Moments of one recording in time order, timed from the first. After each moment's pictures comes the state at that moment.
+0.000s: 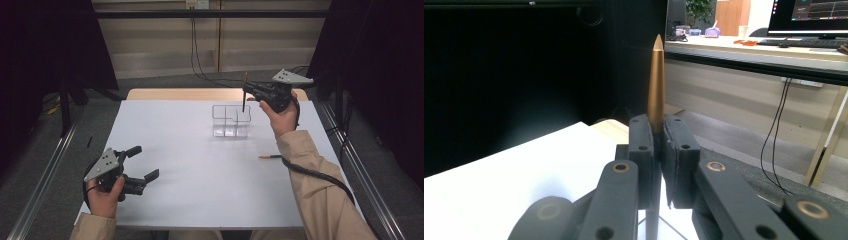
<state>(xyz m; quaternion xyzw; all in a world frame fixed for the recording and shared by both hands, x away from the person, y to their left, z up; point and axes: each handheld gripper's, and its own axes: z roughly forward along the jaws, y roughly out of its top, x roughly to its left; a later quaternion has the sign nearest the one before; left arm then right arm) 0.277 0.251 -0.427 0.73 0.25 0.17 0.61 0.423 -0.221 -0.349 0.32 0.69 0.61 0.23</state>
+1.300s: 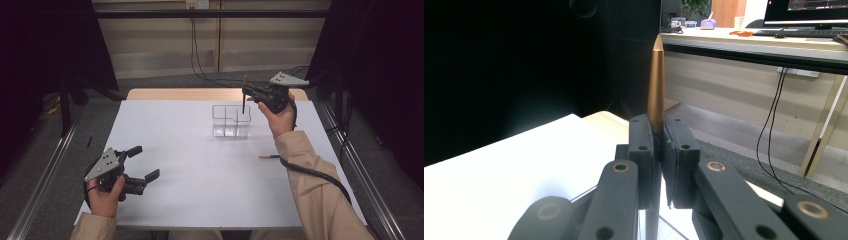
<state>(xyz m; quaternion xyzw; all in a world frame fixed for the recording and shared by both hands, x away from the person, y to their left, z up) 0.278 0.250 -0.428 0.73 0.25 0.17 0.61 0.434 -0.222 -0.367 0.33 0.69 0.60 0.23</state>
